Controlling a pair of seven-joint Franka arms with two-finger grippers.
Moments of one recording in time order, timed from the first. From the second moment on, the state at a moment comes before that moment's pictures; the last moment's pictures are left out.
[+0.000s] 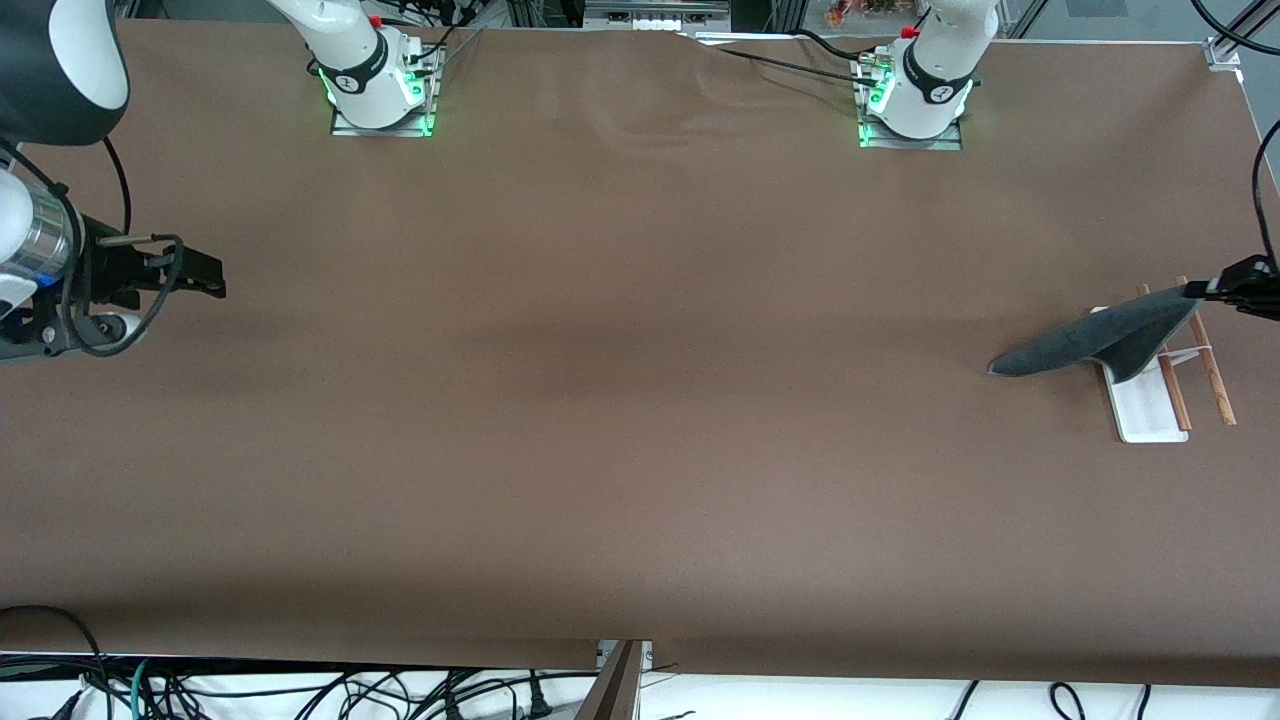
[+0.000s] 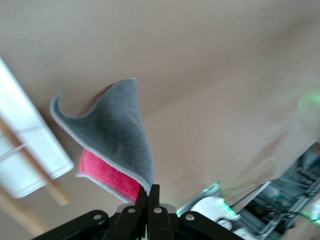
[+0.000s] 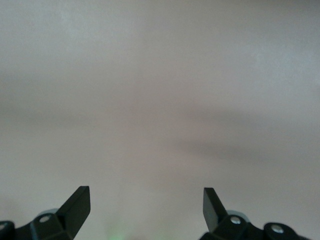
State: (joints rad) left arm 0.58 0.51 -0.10 -1.28 -0.13 1.27 0.85; right arm -0.04 0.21 0.11 -1.44 -0.06 1.49 -0.10
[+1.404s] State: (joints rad) left arm 0.62 0.68 0.08 -1.17 -0.03 1.63 1.19; right arm -0.05 0.06 0.10 -1.53 -0.06 1.47 -0.08
